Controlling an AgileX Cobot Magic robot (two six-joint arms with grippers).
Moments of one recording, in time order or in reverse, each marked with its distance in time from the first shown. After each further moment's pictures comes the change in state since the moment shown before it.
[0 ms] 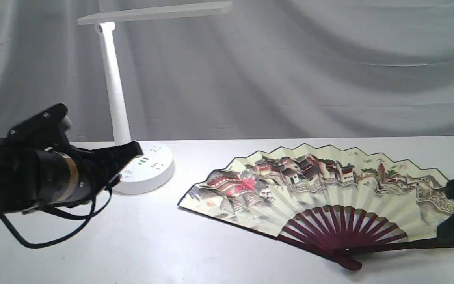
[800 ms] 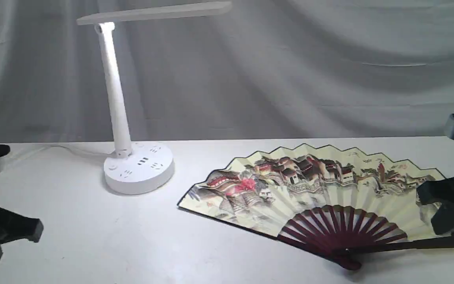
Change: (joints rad) left arm 0.281 -0.167 0.000 -1.105 0.599 1.733; right arm 0.185 0.000 -0.136 -0.359 0.012 0.129
